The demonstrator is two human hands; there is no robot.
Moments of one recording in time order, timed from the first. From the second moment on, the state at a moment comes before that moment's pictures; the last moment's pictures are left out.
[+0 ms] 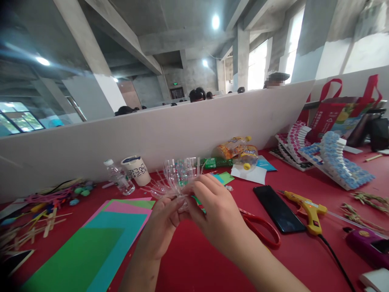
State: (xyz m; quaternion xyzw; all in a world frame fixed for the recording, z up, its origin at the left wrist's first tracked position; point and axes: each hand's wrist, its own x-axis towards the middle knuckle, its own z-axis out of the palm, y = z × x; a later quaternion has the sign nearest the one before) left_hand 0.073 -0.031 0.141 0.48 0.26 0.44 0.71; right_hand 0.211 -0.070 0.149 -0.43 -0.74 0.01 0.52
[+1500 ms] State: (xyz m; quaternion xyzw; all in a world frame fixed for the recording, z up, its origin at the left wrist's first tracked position) left_hand 0.074 -0.026 0.127 0.52 0.27 0.32 0.75; right_hand 0.243 -0.078 0.167 -0.50 -0.71 -0.17 0.47
